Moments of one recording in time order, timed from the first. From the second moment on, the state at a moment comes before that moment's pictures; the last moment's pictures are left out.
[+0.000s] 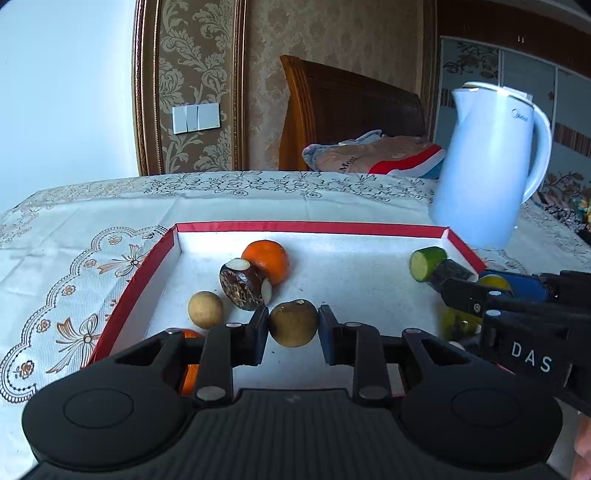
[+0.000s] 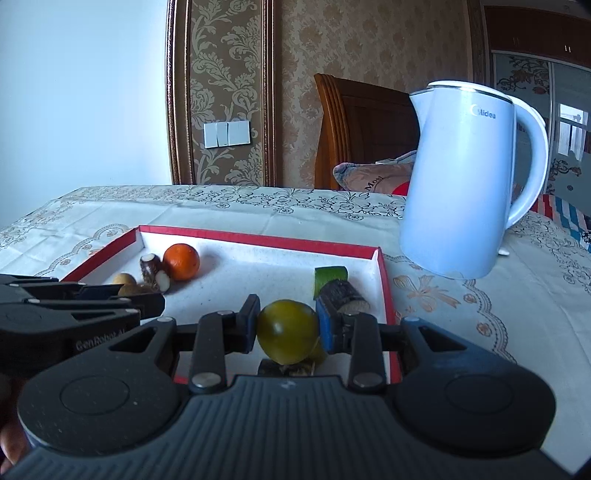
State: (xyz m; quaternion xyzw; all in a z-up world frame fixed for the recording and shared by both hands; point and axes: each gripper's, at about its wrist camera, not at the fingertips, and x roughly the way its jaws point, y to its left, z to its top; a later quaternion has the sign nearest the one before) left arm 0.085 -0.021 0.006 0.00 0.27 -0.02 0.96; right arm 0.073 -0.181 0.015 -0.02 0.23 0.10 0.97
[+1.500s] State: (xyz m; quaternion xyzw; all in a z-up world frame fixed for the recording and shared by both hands) left arm 0.130 0.005 -0.010 -0.02 0.29 0.03 0.96; right arm 0.146 -0.159 -0.015 -0.02 0.27 0.07 0.96
